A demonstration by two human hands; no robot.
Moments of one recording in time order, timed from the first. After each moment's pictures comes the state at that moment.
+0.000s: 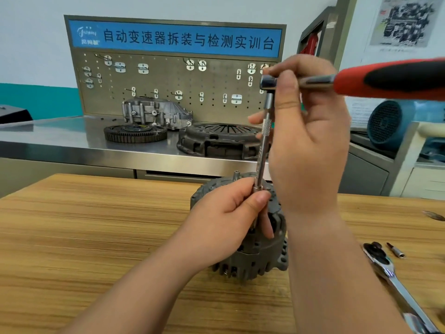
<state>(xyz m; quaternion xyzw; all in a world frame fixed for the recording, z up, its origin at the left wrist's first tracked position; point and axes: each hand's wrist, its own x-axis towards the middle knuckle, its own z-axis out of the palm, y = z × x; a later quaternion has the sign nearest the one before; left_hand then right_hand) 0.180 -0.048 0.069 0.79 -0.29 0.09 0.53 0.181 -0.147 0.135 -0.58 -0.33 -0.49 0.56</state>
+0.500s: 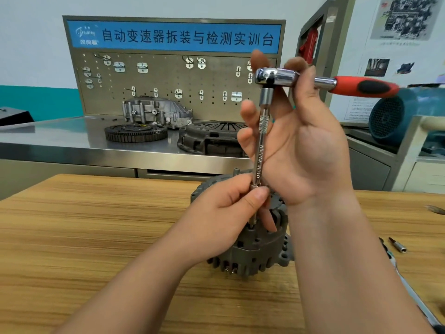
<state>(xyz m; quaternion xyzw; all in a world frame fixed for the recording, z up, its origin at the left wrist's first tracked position) 0.176 -0.044 0.074 0.76 -0.31 0.06 0.57 0.178 -0.156 0.140 -0.35 -0.36 -0.03 0.87</state>
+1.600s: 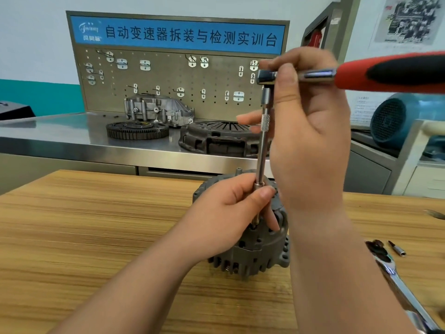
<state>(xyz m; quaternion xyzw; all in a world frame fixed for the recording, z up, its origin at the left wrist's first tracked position) 0.180 -0.044 0.075 0.78 -0.29 0.05 0.55 0.174 -0.145 0.137 -0.59 -0.33 -0.45 0.58</state>
